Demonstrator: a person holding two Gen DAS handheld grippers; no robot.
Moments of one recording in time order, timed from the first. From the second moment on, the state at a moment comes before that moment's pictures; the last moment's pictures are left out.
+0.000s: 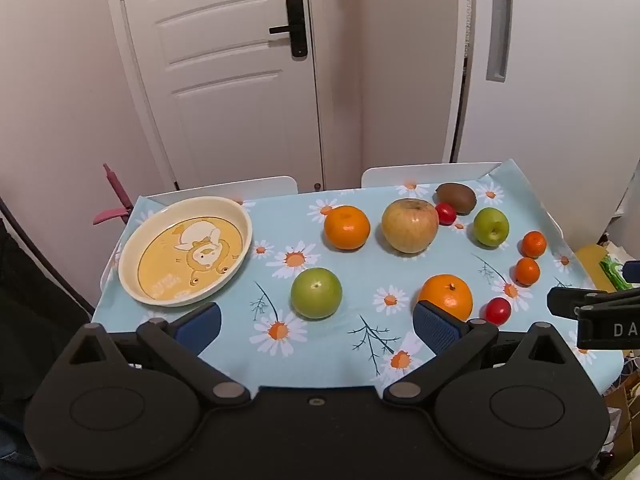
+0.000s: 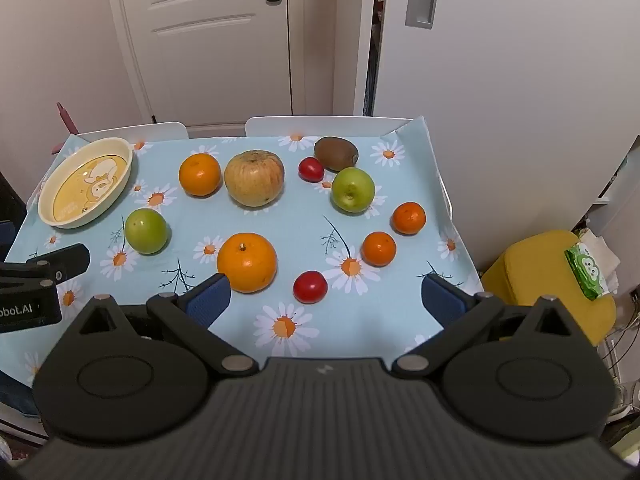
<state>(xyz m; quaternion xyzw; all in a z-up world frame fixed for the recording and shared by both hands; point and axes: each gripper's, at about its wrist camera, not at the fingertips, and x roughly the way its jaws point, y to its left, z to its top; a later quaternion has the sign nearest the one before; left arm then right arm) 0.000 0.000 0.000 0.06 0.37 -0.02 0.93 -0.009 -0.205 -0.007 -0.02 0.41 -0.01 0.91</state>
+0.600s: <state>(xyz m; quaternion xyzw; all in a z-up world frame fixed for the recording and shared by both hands) 0.008 0.011 0.002 0.05 0.37 -0.02 0.93 -0.004 -0.204 -0.005 -0.02 0.41 -0.01 0.91</state>
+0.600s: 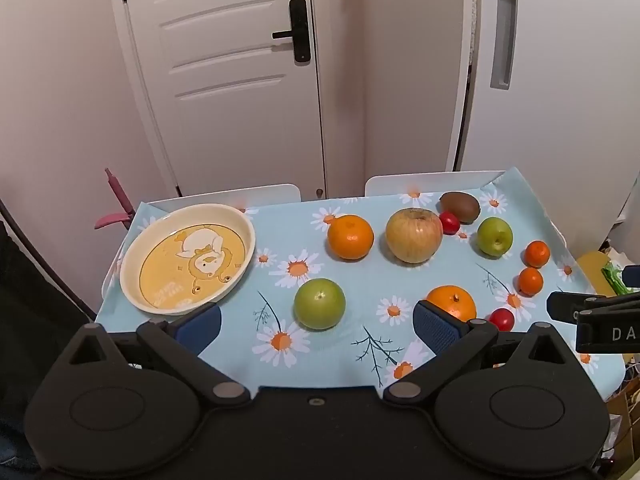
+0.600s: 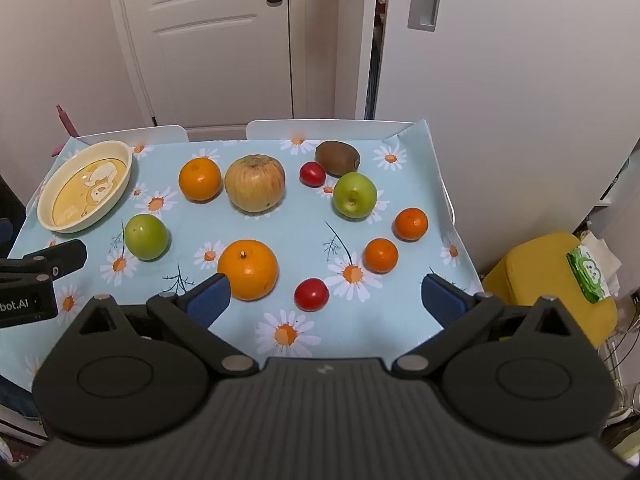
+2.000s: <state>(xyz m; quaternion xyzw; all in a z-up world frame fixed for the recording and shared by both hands) 0.016 0.007 0.002 0.05 0.37 -0.02 0.93 0.003 -0.198 -0.006 -0.02 0.41 0.00 0.91</state>
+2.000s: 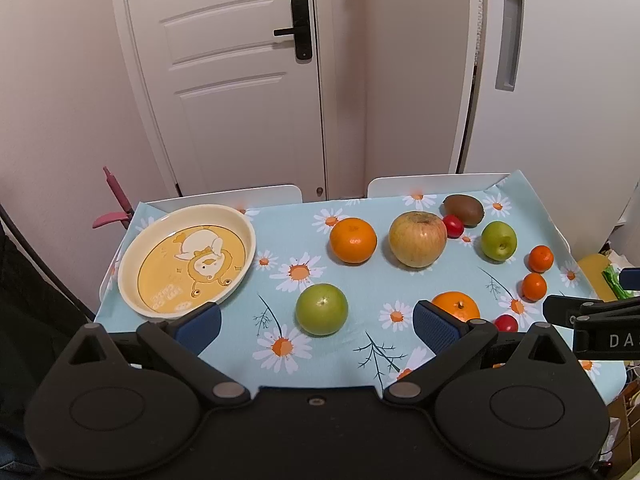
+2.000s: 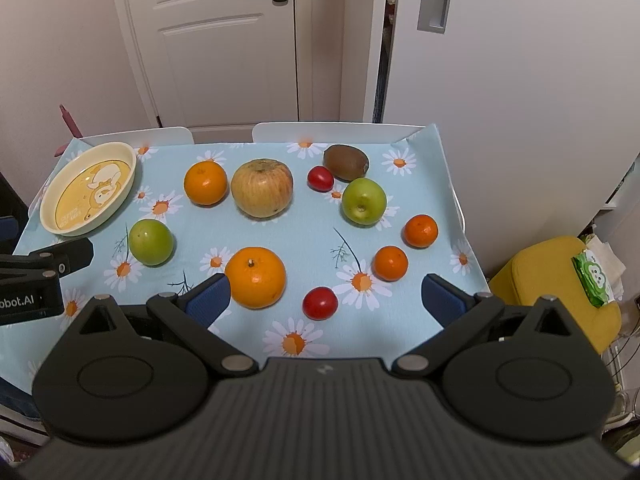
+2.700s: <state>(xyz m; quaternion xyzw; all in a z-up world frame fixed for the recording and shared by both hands) 0.017 0.009 0.004 0.05 0.37 -0.02 0.93 0.002 -0.199 -0.005 -0.02 0.41 0.00 0.91</state>
